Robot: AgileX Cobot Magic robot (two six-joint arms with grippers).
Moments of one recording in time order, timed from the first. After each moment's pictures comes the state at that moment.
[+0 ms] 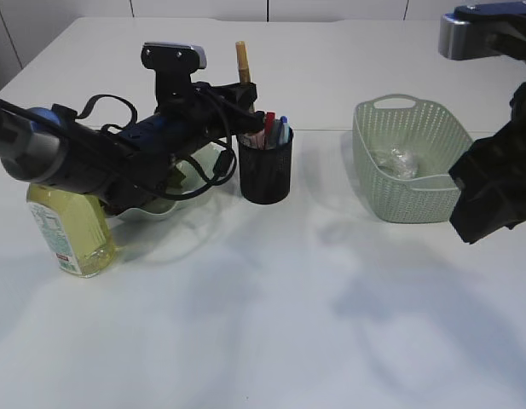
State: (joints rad) left arm -0.48 2.19 -1.27 0.12 -0.80 -0.26; right arm 0.44 1.29 -1.17 0.05 1.24 0.03
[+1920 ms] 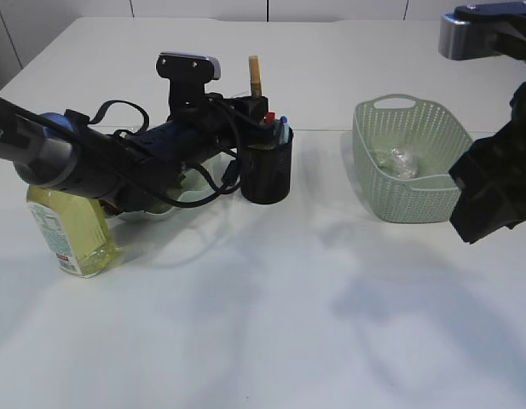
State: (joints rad) left arm -0.50 2.21 -1.29 0.14 -0.76 -0.27; right arm 0.44 1.29 -1.17 0.05 1.24 0.03
